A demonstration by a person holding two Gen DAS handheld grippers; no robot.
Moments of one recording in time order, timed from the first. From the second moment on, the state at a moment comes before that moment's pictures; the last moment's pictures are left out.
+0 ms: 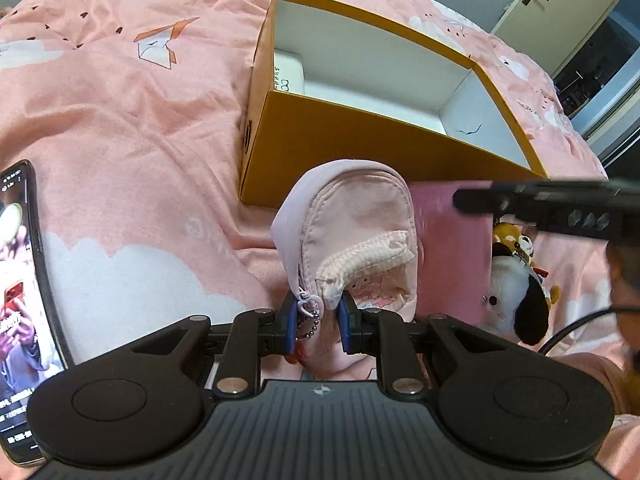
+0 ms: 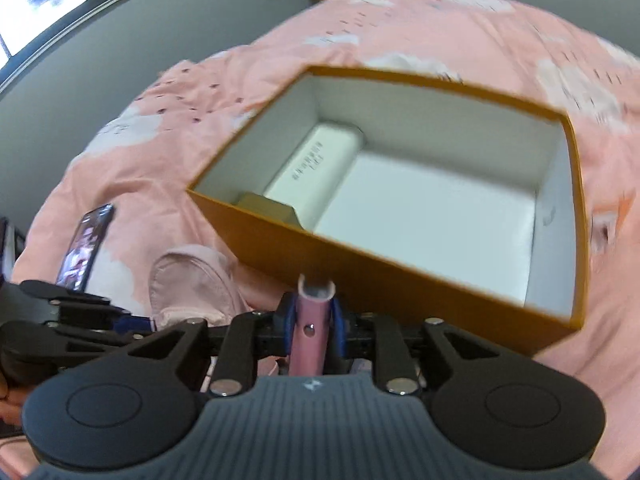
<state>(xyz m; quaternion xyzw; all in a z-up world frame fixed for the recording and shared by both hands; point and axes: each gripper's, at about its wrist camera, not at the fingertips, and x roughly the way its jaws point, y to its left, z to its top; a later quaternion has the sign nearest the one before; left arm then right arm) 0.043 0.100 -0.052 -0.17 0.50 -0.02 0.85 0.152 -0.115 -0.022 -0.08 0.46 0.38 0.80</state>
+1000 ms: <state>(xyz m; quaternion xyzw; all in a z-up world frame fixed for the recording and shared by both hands) 0.045 0.098 -0.055 -0.17 0.51 0.00 0.84 0.137 -0.133 -0.051 -0.05 0.52 0.33 0.78</state>
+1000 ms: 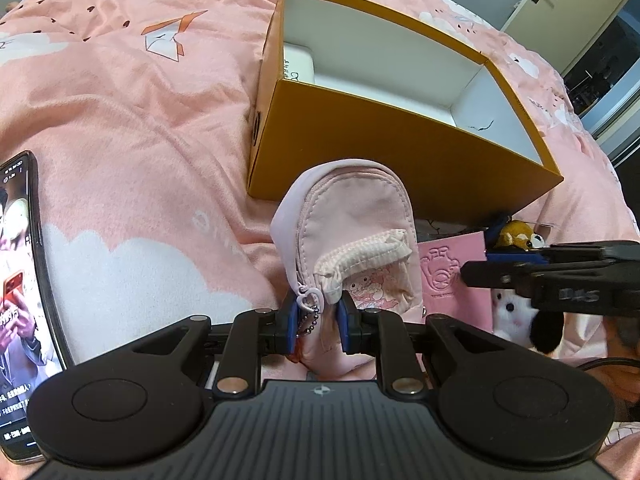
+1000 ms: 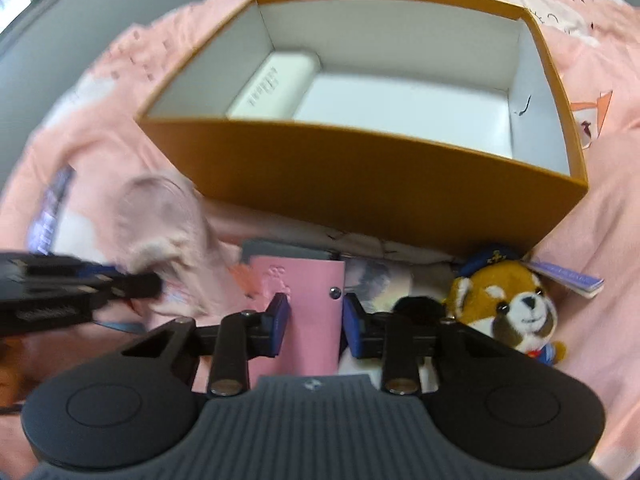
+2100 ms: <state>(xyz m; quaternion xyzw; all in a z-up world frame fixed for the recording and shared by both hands) 0.041 0.099 -0.056 -0.16 0.51 0.00 0.84 0.094 -0.084 -0.069 -0.21 0.50 0.32 0.77</state>
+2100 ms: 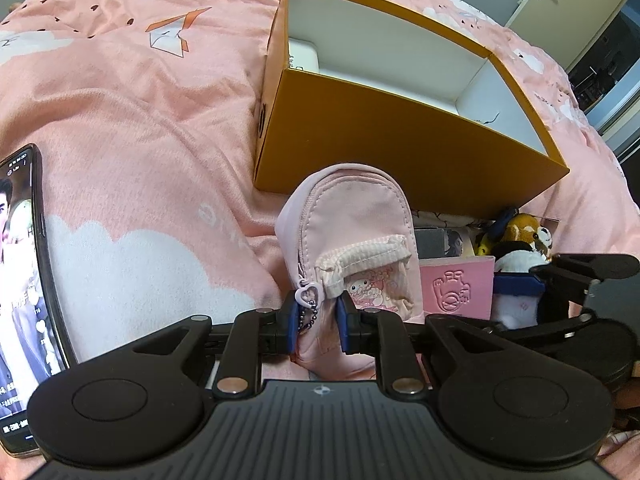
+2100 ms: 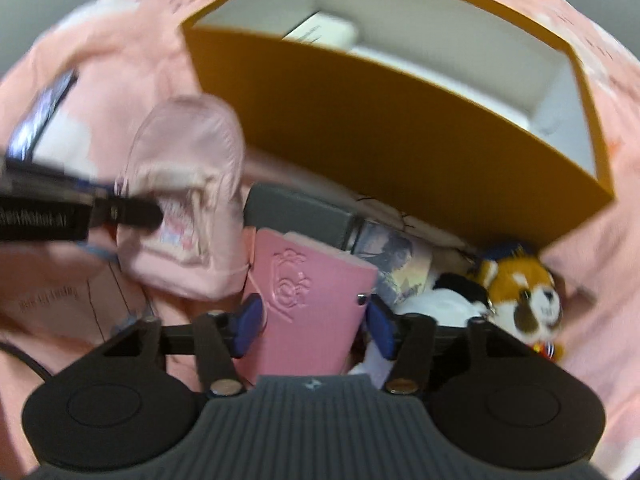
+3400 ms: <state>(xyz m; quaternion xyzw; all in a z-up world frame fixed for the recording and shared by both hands) 0.035 0.095 -0.038 -0.15 0.50 -0.01 0.85 0.091 -0.129 -0.038 -0.05 0.49 0.37 0.79</state>
